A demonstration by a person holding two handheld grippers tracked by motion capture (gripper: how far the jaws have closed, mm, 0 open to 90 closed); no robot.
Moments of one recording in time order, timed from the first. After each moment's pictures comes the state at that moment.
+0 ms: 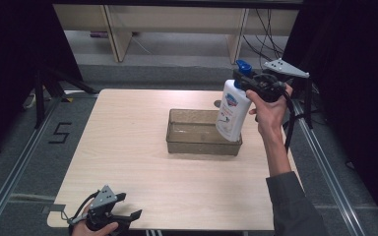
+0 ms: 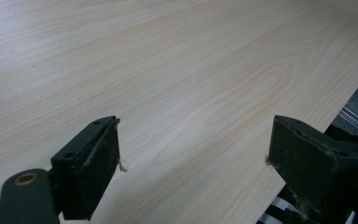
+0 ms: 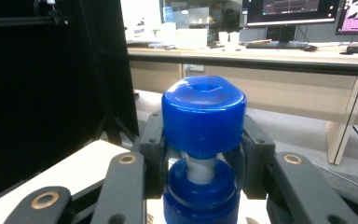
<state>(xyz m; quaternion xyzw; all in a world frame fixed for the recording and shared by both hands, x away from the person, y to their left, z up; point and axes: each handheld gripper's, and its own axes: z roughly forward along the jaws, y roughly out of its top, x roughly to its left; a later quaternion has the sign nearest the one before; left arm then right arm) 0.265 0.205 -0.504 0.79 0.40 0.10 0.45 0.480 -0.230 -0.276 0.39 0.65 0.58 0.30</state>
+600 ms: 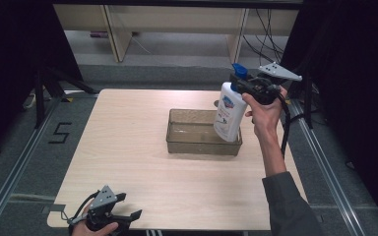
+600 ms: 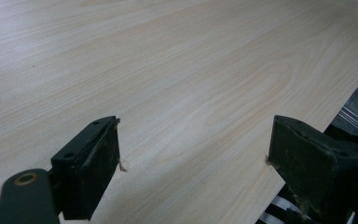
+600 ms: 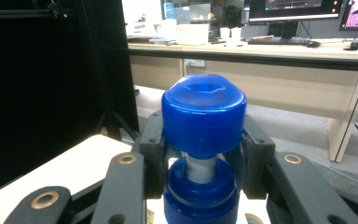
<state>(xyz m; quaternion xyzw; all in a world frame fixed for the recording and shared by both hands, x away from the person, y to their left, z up) 0.264 0.204 -0.504 0.79 0.41 0.10 0.45 0.486 -0.225 -0.291 0.39 0.66 0.58 0.29</state>
